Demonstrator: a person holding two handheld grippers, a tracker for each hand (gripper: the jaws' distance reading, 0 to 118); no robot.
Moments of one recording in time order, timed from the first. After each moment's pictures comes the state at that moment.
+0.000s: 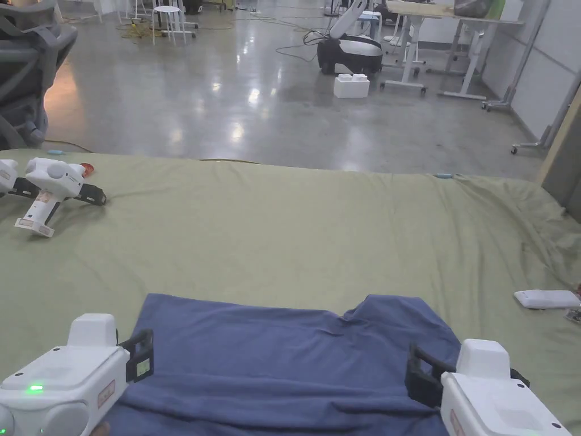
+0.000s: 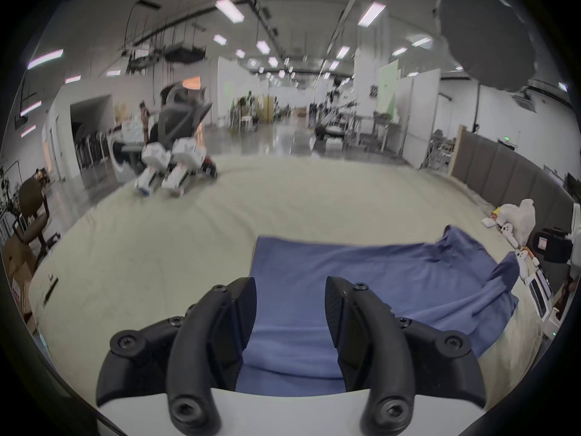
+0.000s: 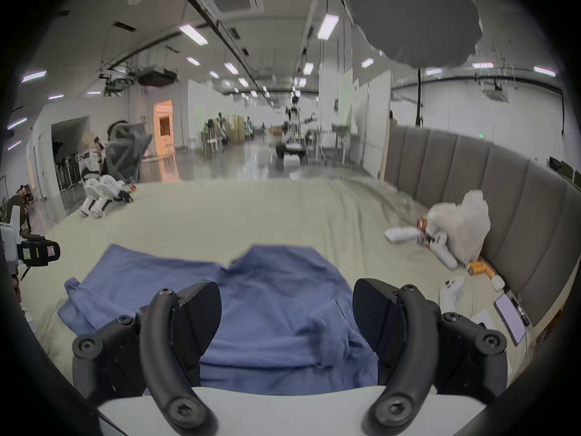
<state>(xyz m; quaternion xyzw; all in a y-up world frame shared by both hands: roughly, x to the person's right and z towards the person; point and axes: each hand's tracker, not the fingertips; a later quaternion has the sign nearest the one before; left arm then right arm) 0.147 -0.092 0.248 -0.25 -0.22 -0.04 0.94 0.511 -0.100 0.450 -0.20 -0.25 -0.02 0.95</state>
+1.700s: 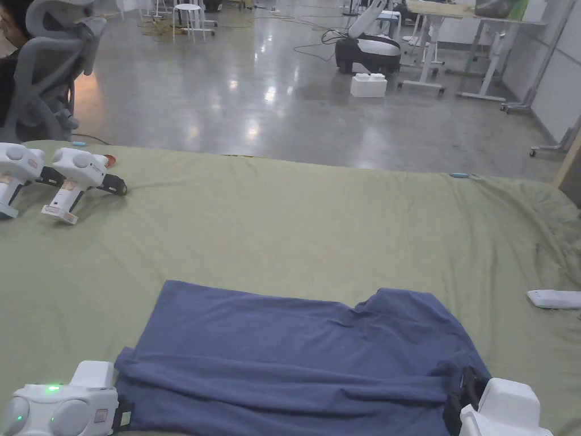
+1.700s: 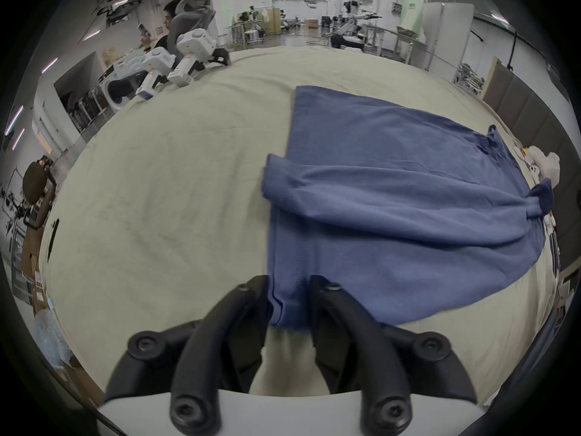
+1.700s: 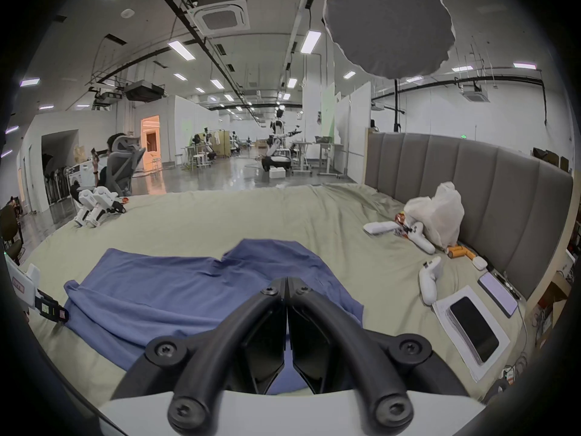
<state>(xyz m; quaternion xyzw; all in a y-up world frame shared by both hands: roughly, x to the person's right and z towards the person) 0.107 -0.171 0.248 -0.48 -0.17 -0.11 0.86 0.492 -0.120 0.502 -0.18 -0.30 -0.04 0.94</state>
